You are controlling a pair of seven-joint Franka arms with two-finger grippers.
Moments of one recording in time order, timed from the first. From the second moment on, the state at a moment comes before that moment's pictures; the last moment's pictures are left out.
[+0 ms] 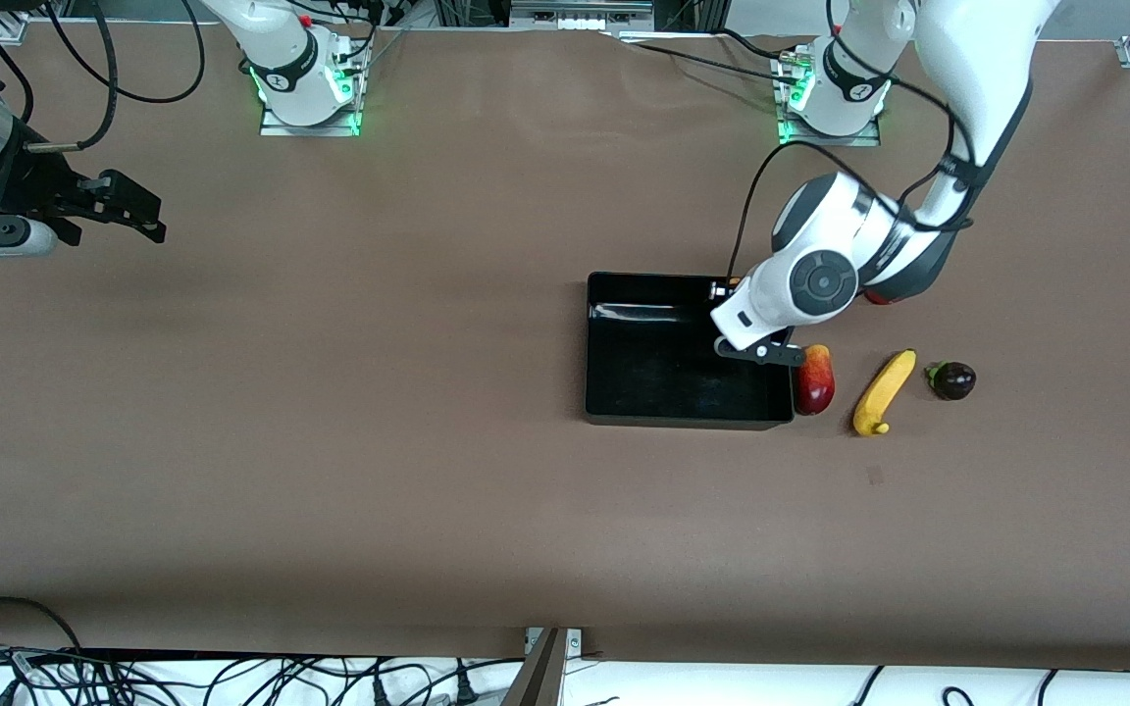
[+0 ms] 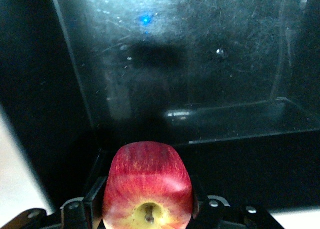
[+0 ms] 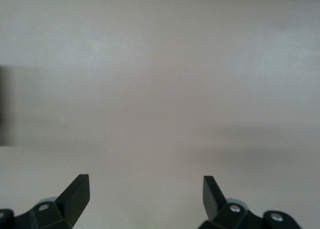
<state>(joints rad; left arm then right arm) 0.05 0.47 -0.50 -1.94 0.05 2.04 -0.37 -0.06 -0.01 0.15 -1.63 0.02 1.60 0.05</state>
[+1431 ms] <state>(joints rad) 0.25 0.51 -0.48 -1.59 0.29 1.81 -0.01 -0.07 -0.01 0.15 -1.63 0.02 1.61 0.05</state>
